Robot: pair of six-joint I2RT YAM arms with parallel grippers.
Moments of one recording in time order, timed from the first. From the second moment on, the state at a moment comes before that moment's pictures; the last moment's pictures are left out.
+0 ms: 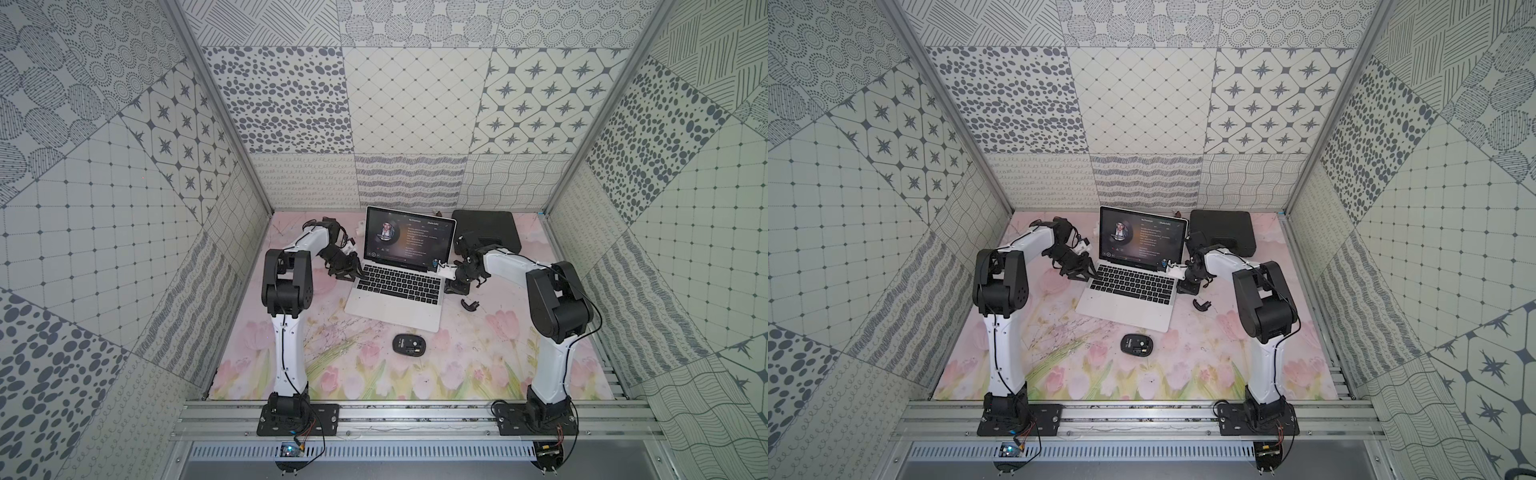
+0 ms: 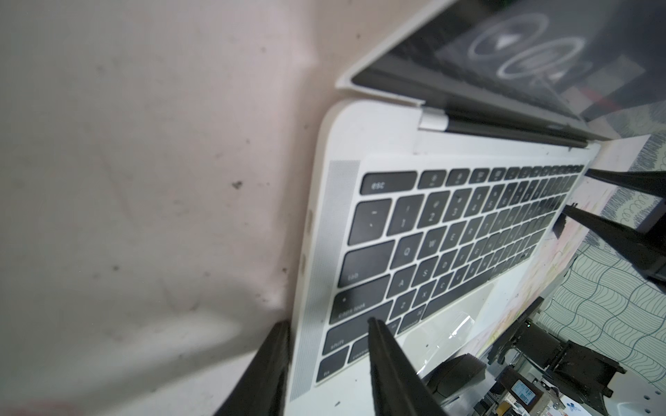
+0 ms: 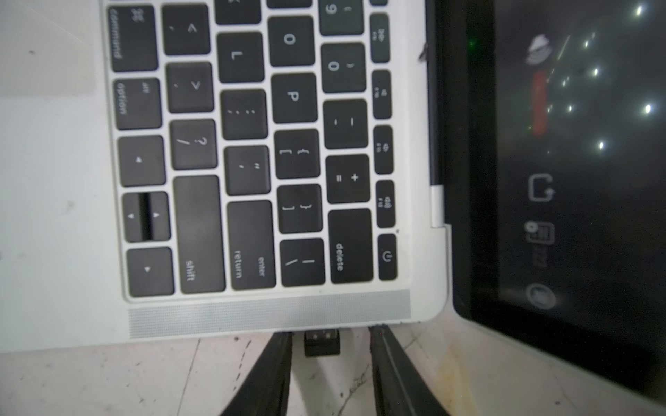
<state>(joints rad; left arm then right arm) -0.04 2.29 1.79 -1.09 0.54 0.00 0.35 1.99 1.34 -0.62 -0.26 -0.95</state>
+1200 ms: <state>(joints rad) -0.04 2.30 1.80 -1.10 0.54 0.00 0.33 2.06 1.46 -0.77 -0.30 -0.98</state>
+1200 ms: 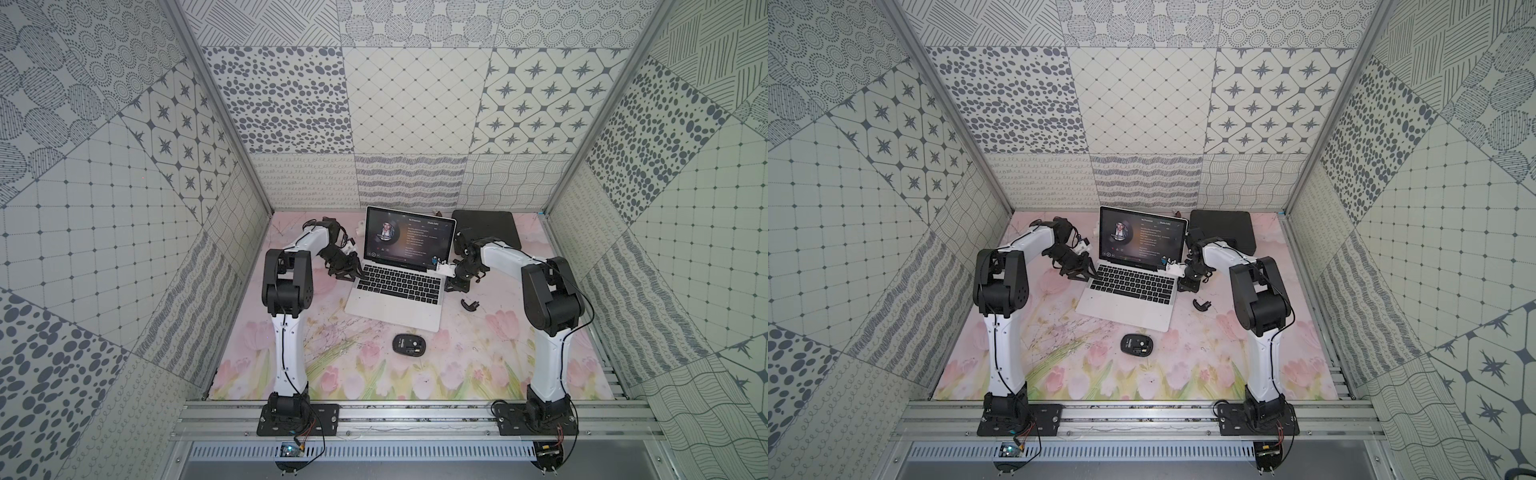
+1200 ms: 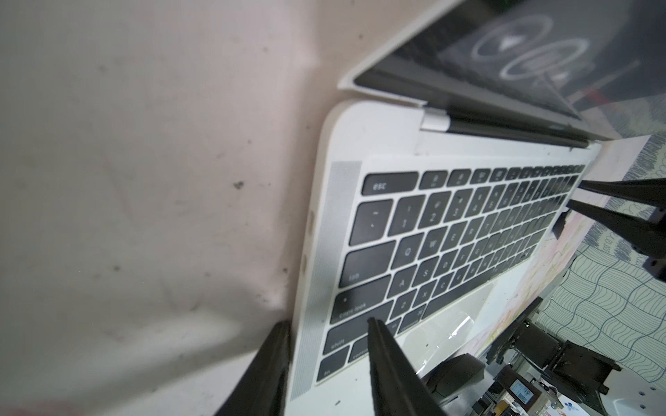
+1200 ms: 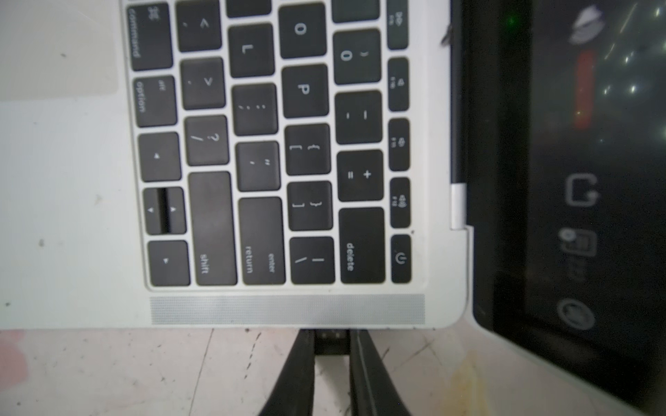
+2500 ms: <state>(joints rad) -0.04 2.22 1.80 -1.12 0.56 -0.02 0.28 1.85 1.27 -0.70 -0.28 -0.95</state>
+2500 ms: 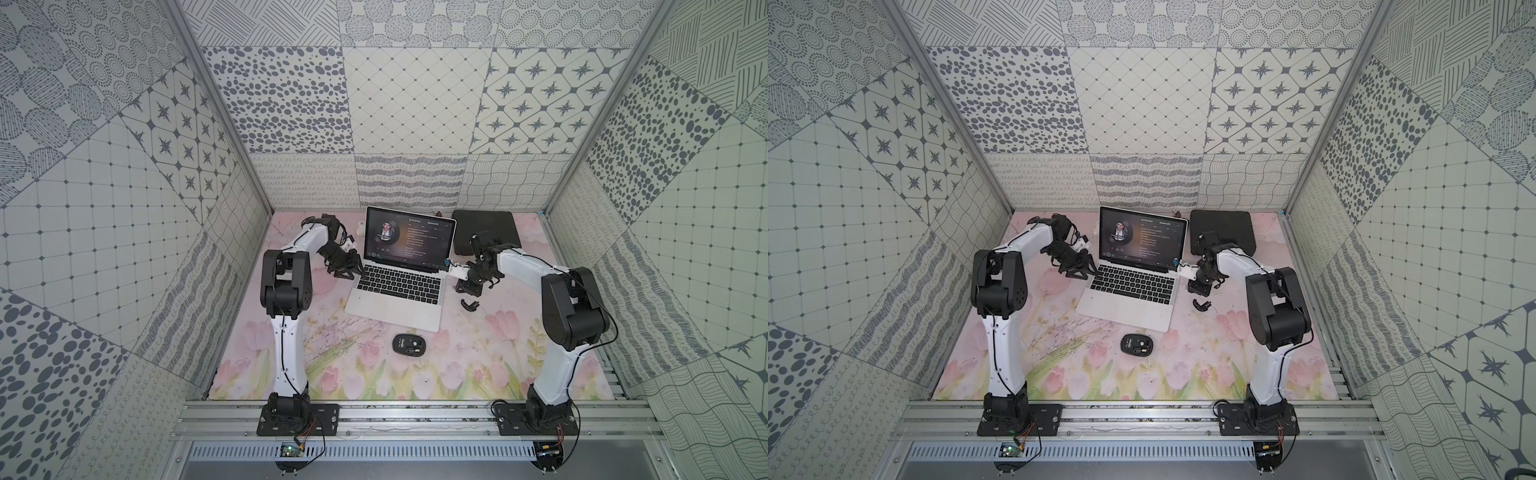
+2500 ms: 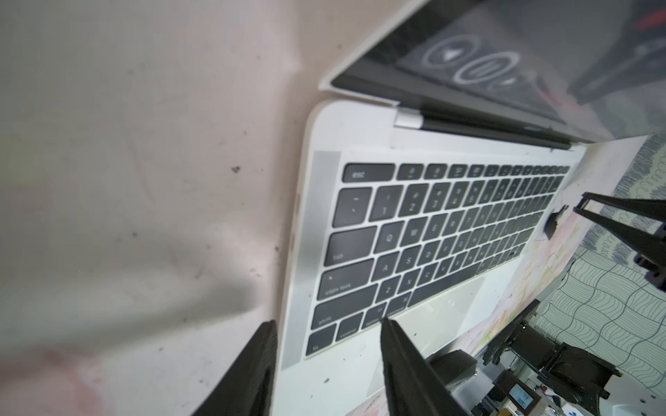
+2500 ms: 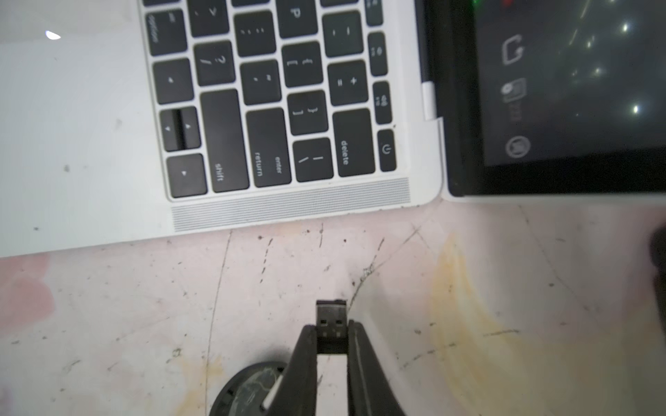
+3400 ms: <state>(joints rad) -0.19 1.48 0.96 -0.14 1.08 -0.86 0.57 1.42 1.16 -0.61 -0.50 -0.81</state>
